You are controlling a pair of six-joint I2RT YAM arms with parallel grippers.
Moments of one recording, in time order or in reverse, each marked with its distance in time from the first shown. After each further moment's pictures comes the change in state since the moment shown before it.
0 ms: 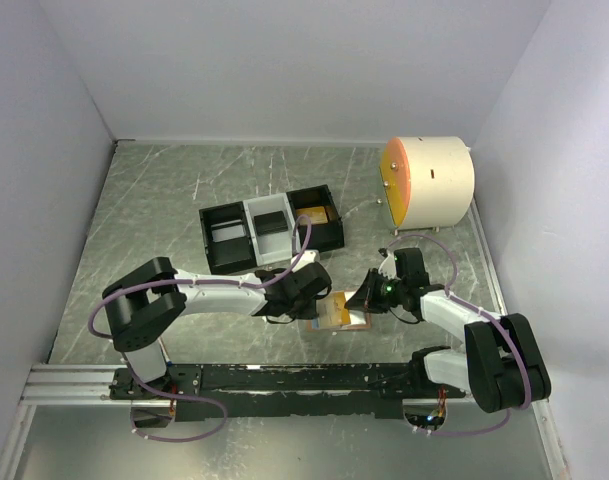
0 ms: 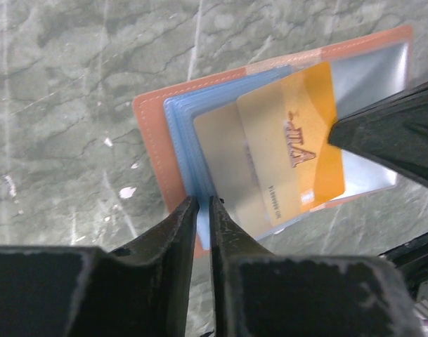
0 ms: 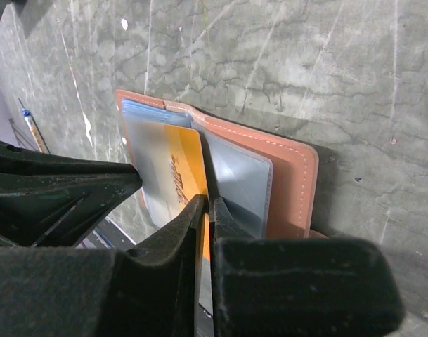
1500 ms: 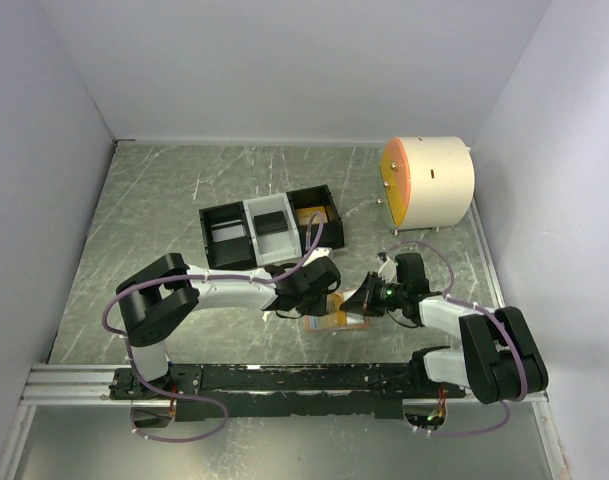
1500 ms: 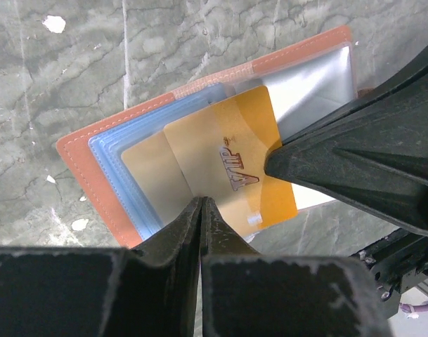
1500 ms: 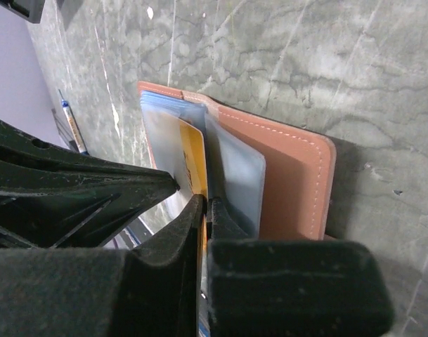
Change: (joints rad) left arm 0.000 0.074 0.092 0.001 0.071 0.080; right arm -0.009 0.055 -0.080 0.207 -0.120 0.088
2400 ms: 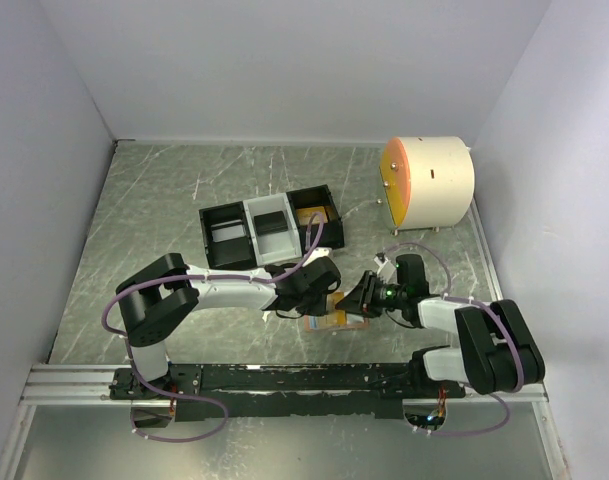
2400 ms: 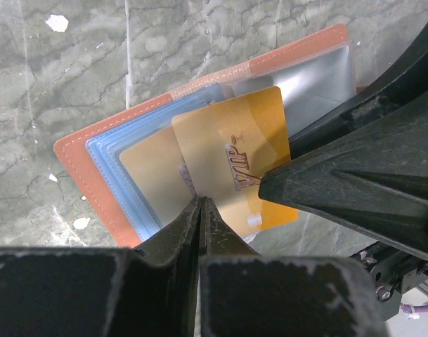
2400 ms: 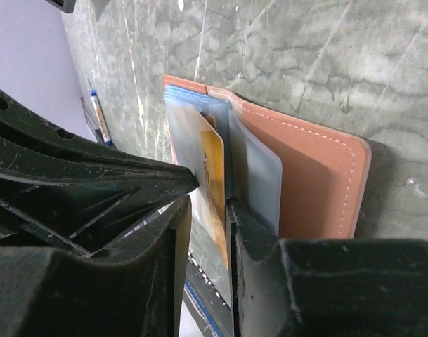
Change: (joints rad) left arm -0.001 -0.002 0.002 -0.007 -0.003 -0.003; right arm -0.005 0.021 -0.030 0.112 -0.081 0.056
